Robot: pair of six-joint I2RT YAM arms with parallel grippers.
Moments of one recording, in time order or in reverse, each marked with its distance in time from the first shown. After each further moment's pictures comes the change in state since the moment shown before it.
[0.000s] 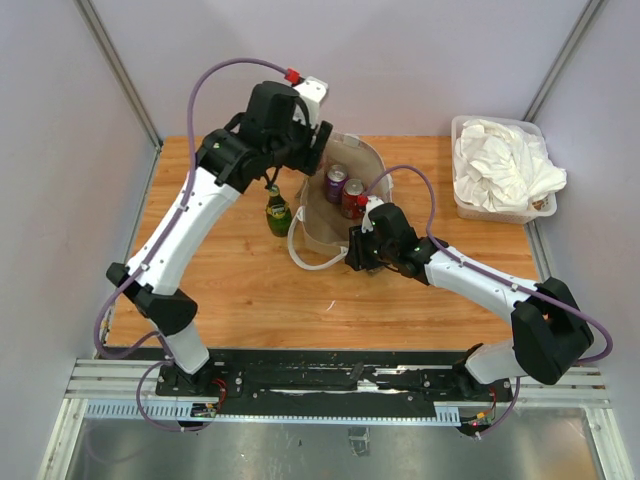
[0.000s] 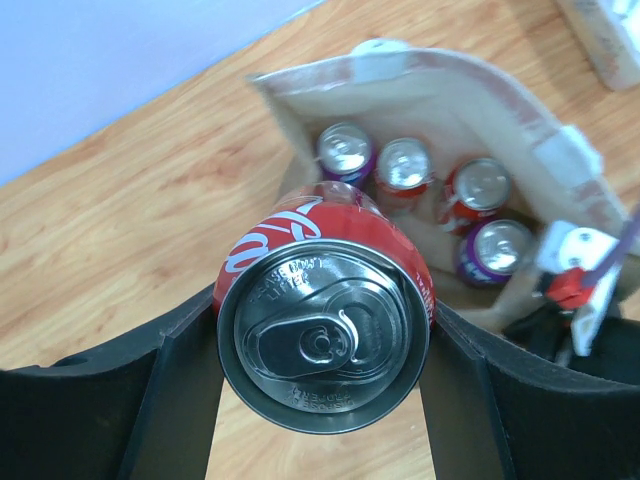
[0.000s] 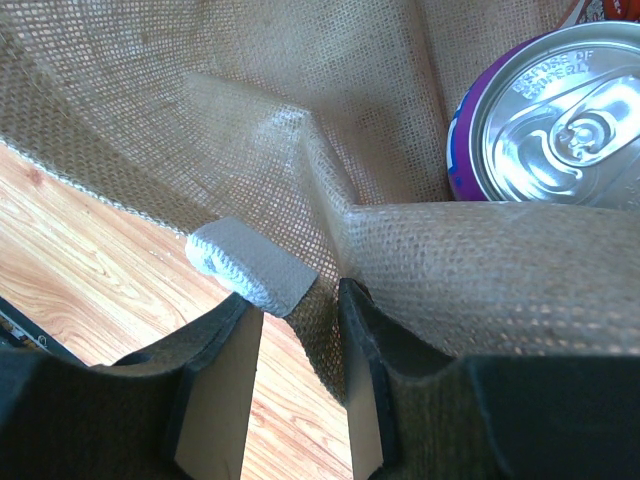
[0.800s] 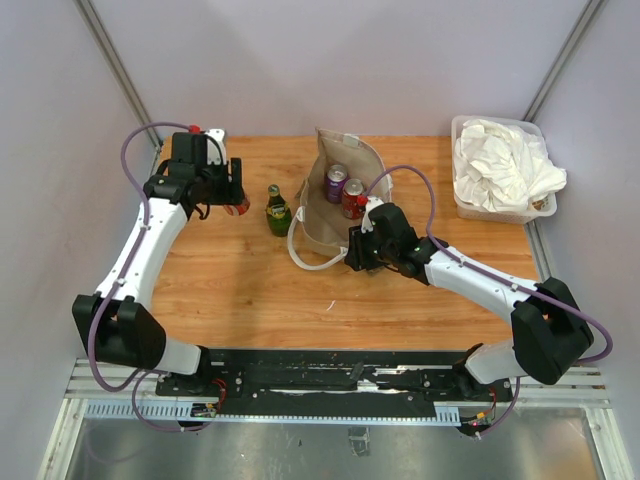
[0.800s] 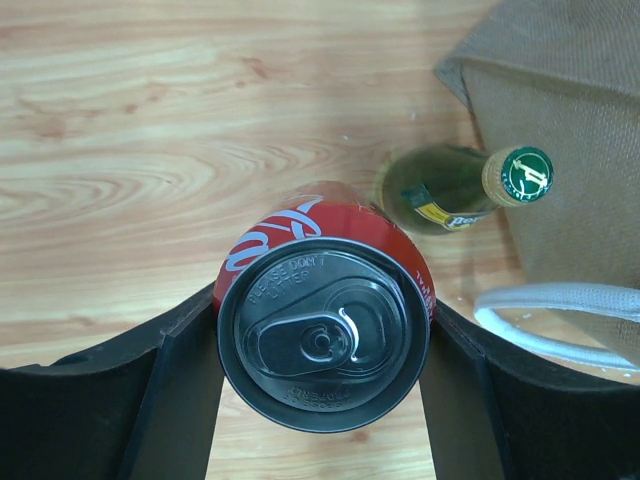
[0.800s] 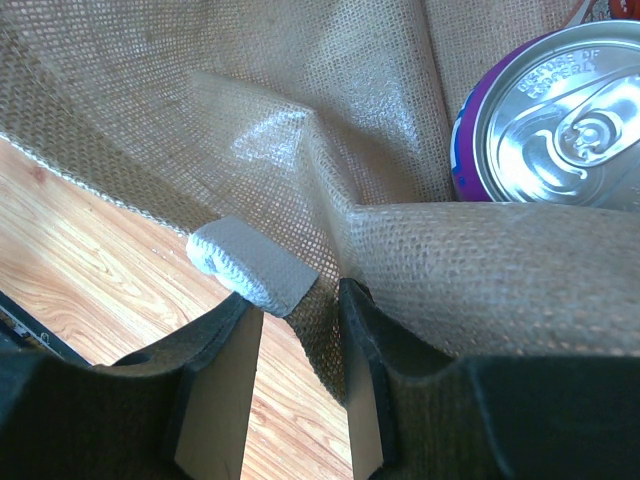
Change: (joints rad) left arm 0.542 -0.326 -0.778 0.247 0.210 -0.087; right arm 0.000 0.000 0.000 0.000 -0.008 0.000
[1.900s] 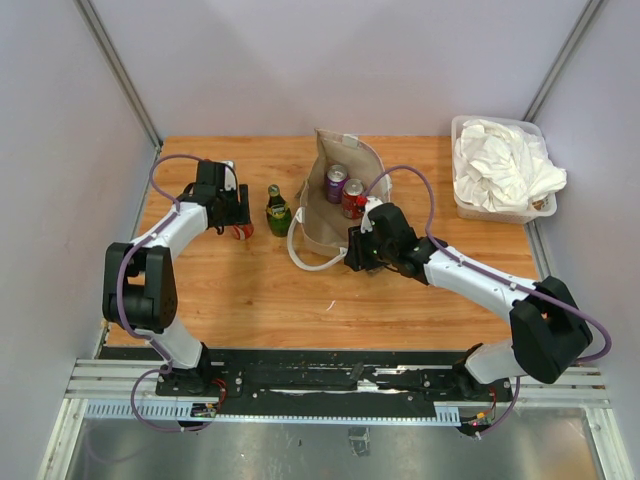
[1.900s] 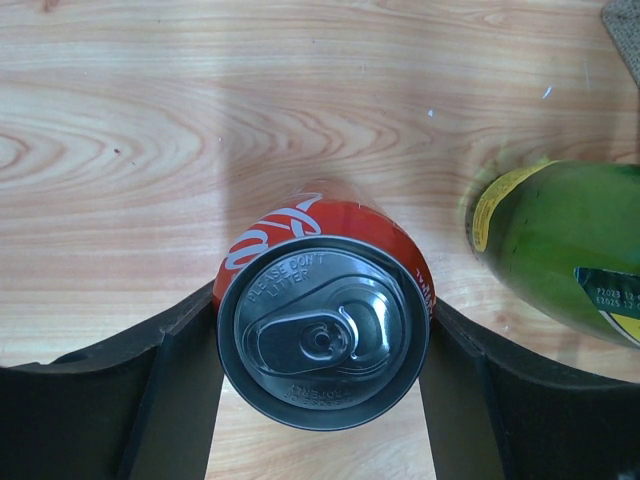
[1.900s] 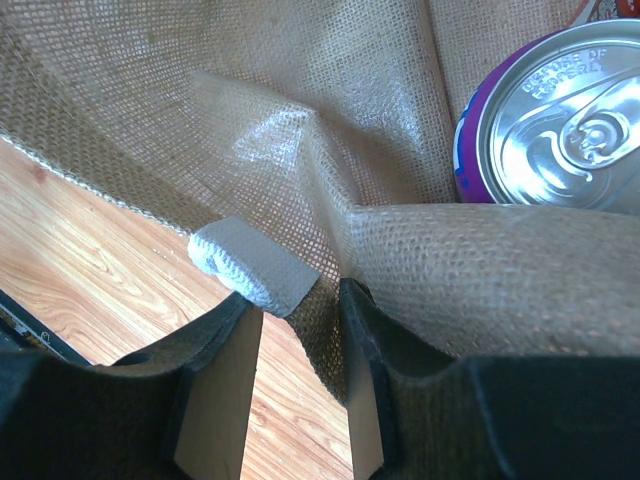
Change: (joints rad) left arm 0.031 0.232 -0.292 0.359 -0.025 -0.087; right arm 0.000 0.006 0.000 0.003 -0.006 0.000
